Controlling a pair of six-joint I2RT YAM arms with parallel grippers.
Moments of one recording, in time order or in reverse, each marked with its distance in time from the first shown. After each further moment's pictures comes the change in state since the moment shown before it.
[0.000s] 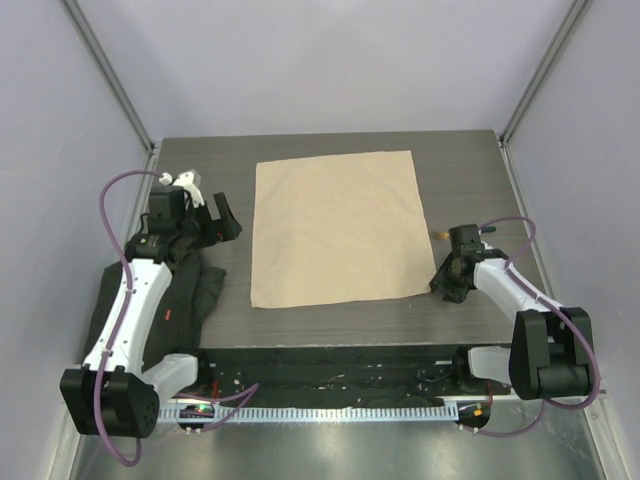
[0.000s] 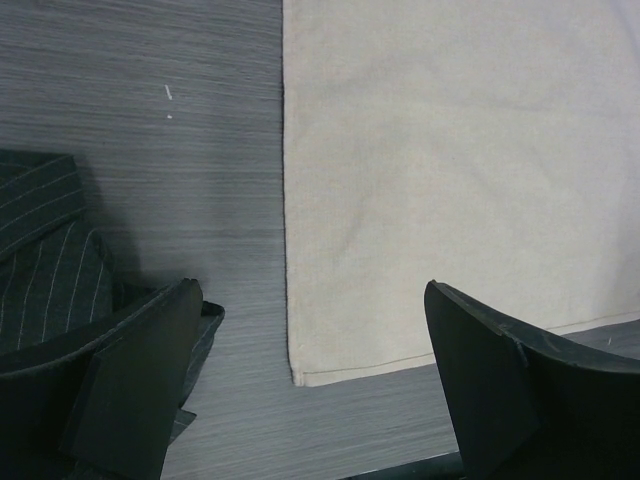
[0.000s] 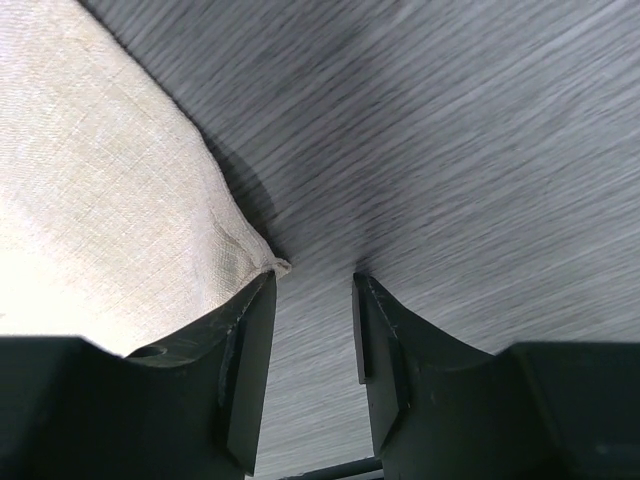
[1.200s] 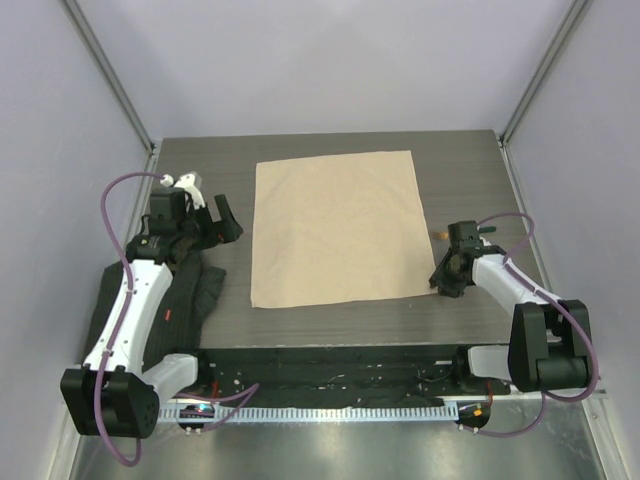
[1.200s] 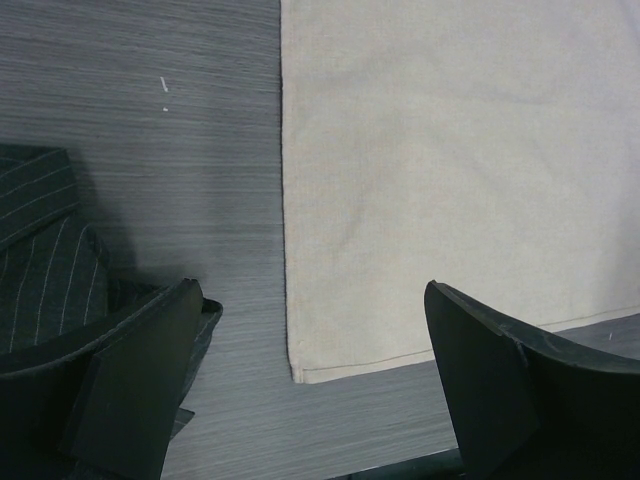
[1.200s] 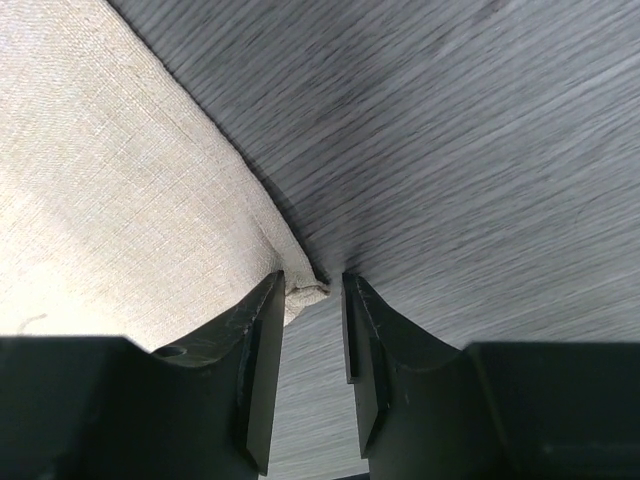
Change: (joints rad) left arm 0.000 -0.002 -0.015 0.004 0.009 0.000; right arm 0.000 0.031 0.024 0.035 -0.019 -0.002
